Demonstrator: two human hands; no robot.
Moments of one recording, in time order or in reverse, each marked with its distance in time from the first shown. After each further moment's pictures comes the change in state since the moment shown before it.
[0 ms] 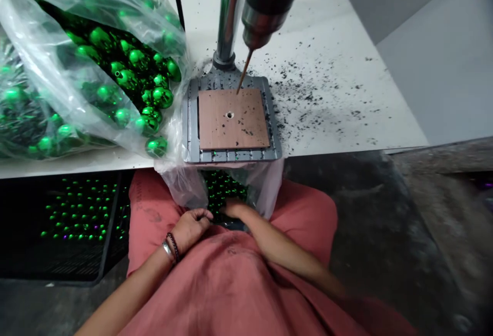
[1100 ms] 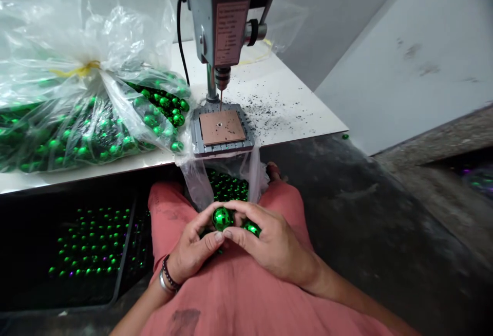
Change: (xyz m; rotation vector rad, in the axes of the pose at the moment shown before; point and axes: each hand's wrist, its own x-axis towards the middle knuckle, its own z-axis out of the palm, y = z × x) left_hand -0.123 0.017 -0.012 -0.354 -0.236 0.685; right_hand -0.244 -0.062 0.001 0.387 0.773 -0.754
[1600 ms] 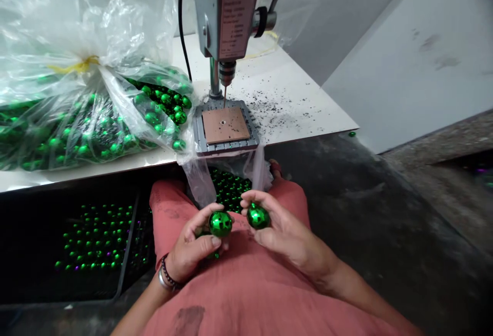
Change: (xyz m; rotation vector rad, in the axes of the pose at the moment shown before) left_hand 0.000 -0.005 -0.002 -0.308 0.012 -0.012; right_hand -0.005 0.021 -0.012 0.592 -0.122 0.352
